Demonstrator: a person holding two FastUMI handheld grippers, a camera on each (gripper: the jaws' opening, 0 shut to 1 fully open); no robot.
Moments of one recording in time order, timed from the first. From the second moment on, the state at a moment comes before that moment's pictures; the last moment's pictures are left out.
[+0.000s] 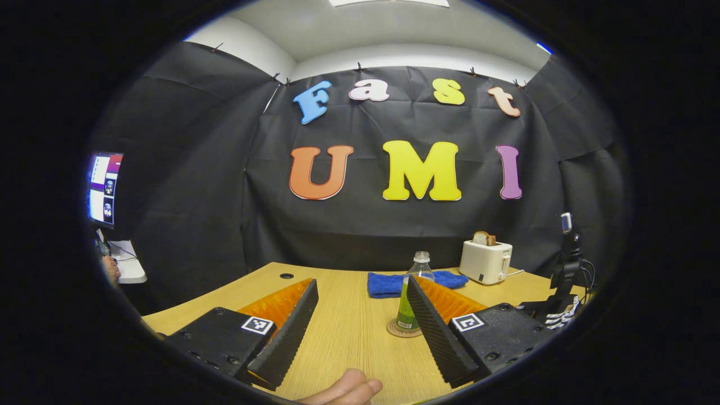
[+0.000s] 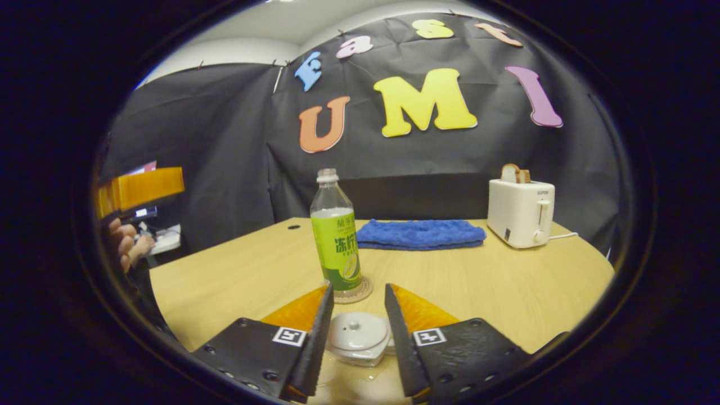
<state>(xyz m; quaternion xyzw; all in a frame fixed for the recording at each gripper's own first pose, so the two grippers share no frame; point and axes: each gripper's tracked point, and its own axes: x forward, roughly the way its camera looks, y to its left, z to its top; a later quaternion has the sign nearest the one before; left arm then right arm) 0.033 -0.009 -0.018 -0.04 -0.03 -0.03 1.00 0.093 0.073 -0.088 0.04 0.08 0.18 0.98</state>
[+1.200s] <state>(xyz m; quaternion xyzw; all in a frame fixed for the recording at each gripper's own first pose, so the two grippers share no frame) -0.016 -0.031 -0.001 0.03 -0.02 -0.03 1.00 -0.024 -0.107 0.036 0.02 -0.01 -0.02 1.00</state>
